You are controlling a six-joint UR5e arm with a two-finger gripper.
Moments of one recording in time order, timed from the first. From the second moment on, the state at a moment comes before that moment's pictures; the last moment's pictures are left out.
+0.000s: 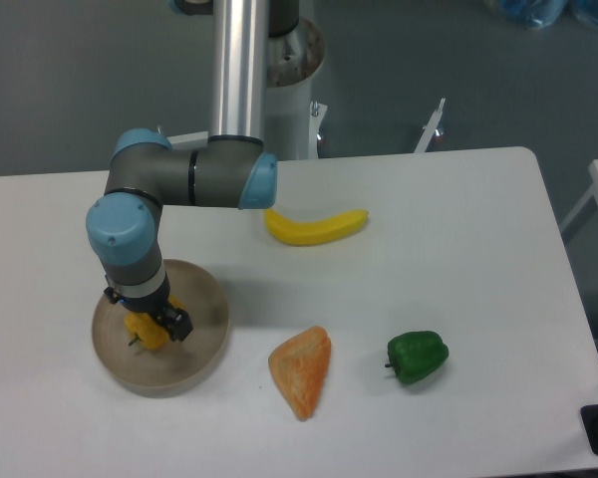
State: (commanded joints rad) arm 1.79 -2.17 -1.41 -1.09 1.54 0.58
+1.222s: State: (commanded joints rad) arm 2.32 -1.98 -1.30 -1.37 1.47 1.21
